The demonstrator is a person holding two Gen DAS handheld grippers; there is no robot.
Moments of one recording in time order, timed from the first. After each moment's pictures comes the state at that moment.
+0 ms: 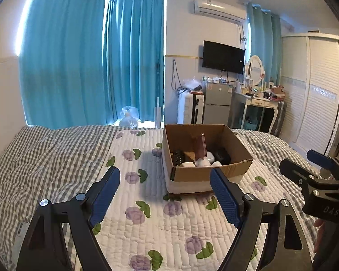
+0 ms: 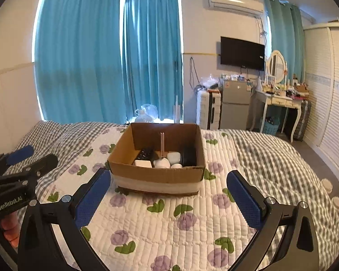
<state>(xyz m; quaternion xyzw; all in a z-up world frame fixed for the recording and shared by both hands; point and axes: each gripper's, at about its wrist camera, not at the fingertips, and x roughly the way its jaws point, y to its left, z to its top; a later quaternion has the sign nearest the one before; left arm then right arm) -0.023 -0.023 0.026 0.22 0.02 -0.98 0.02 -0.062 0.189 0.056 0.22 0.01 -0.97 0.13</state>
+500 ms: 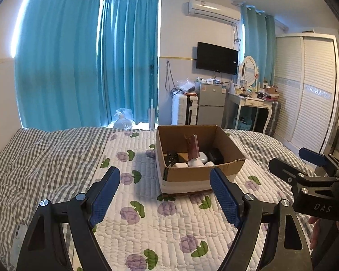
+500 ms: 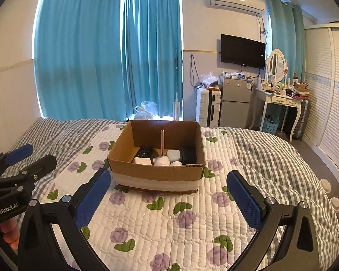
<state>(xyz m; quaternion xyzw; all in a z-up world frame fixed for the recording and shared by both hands) -0.012 -0.016 0.030 0.22 0.01 -0.98 0.00 -0.059 0.185 0.057 0.23 0.02 -0.97 0.13</state>
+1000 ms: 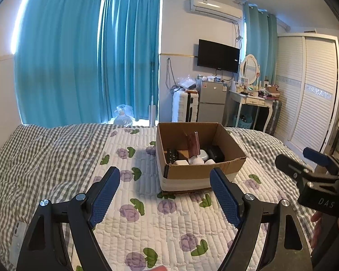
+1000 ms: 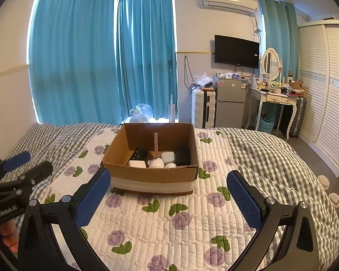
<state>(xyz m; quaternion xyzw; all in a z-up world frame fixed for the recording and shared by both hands) -0.013 -0.020 0.031 0.23 0.02 -0.97 0.01 -0.058 0.194 0.059 0.22 0.01 -0.97 0.11</state>
